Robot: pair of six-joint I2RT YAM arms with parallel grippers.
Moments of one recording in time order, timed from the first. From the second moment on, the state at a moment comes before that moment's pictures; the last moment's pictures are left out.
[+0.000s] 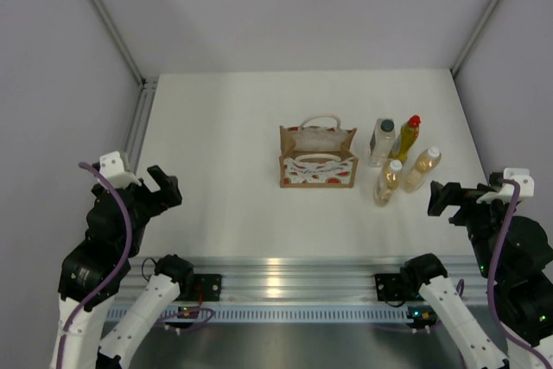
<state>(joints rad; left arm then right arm) -0.36 0.44 1.07 -0.99 -0.45 -0.42 0.32 0.26 1.05 -0.93 0.36 0.09</state>
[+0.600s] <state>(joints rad) -0.36 0.44 1.07 -1.00 -0.44 -0.42 0.32 0.26 1.08 -0.97 0.37 0.08</state>
